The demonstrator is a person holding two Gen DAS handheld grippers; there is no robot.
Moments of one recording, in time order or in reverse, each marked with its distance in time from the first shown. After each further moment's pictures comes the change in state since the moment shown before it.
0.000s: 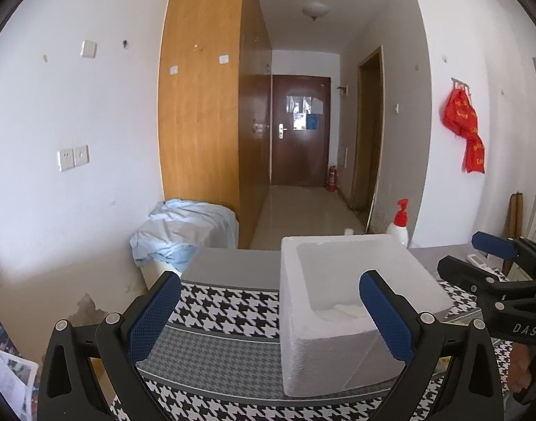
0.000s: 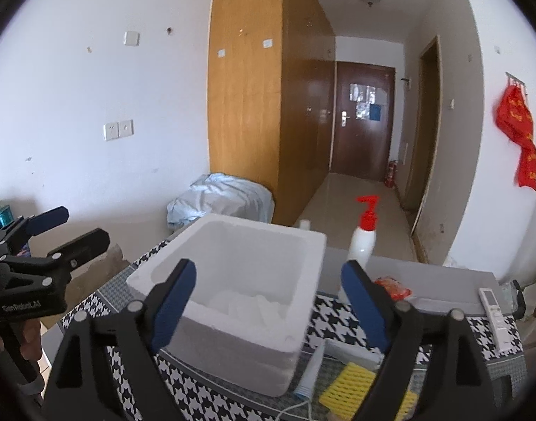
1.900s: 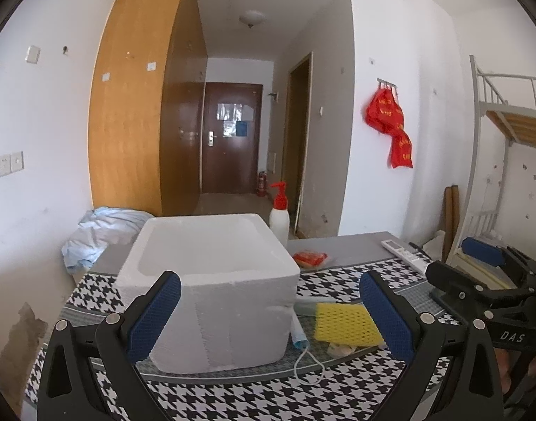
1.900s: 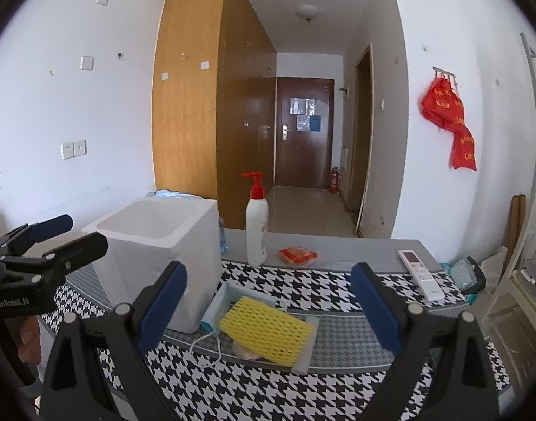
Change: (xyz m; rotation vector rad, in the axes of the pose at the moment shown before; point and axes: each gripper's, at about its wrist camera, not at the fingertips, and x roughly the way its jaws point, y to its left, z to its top) left arm -0.027 -0.094 -0.042 0.044 -0.035 -0.287; right arm -0.093 -0.072 -0.081 0.076 -0.078 -0.218
